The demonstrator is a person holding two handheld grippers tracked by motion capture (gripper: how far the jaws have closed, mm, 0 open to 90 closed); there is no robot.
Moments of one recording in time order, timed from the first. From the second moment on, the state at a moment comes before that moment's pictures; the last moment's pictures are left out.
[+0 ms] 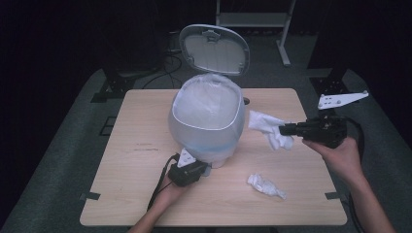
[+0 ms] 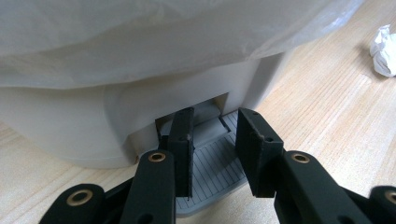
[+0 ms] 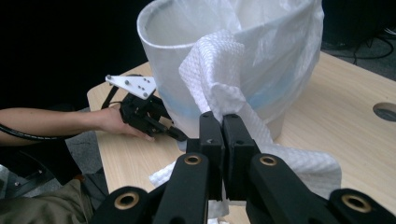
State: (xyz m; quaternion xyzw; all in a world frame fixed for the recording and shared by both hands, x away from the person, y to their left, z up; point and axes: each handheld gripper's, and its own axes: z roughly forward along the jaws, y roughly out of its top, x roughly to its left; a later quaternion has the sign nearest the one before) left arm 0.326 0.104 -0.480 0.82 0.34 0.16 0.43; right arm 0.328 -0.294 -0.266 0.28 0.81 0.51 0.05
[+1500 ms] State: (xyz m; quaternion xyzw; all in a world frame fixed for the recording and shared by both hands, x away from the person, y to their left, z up) left arm 0.327 0.104 -0.480 0.82 0.34 0.16 0.43; right arm 0.348 -0.249 -0.190 0.24 0.82 0.51 0.05
